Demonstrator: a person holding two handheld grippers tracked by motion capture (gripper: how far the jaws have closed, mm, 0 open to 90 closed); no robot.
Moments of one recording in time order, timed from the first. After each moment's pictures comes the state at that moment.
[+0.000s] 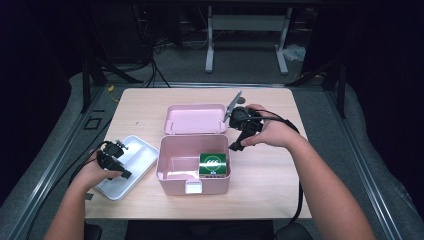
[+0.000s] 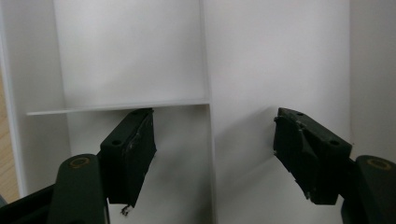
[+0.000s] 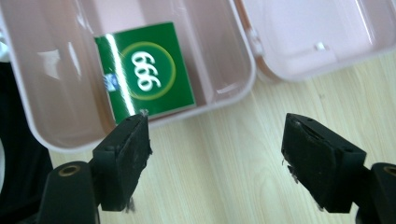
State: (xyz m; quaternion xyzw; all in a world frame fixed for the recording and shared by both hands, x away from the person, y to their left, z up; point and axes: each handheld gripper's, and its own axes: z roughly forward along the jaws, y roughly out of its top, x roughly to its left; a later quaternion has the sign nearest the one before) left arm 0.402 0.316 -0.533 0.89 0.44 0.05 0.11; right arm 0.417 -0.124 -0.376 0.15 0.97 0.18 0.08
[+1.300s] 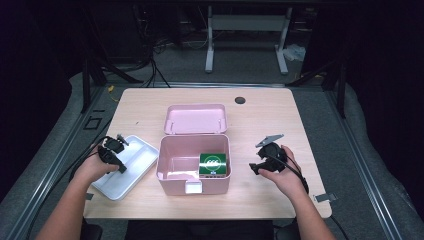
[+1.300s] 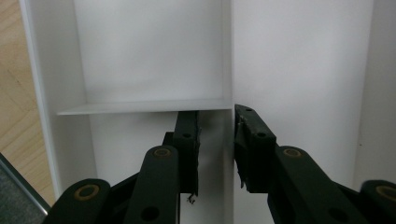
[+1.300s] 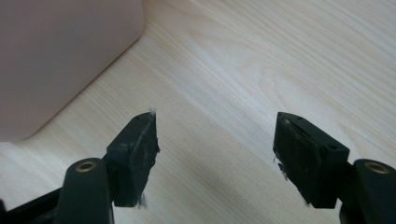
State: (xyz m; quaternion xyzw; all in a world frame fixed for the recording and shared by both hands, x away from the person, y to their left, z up) left arm 0.420 0.313 -0.525 0.89 0.45 0.02 0.06; right arm 0.368 -0.208 -0.498 0.41 0.86 0.25 0.17
